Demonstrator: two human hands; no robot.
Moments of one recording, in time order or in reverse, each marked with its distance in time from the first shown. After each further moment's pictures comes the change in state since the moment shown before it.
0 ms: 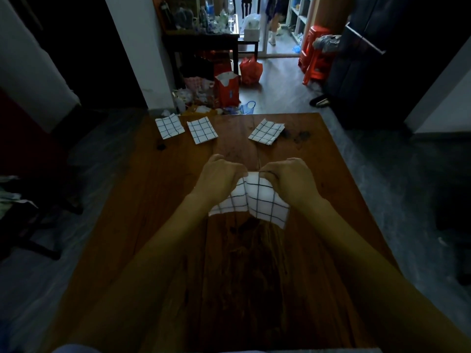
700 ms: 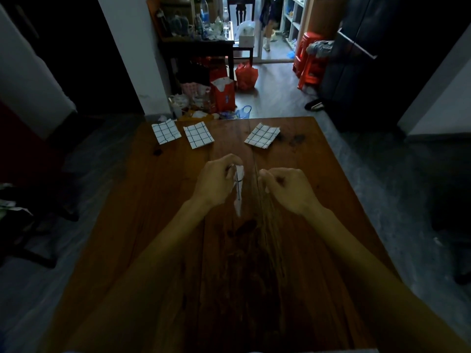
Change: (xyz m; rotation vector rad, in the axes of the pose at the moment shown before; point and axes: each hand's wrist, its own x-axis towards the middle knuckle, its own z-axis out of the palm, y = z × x) left_hand 0.001 0.007 -0.001 -0.409 0.123 -0.276; right_hand -0.016 -0.009 -0.015 0.319 -0.087 0.247
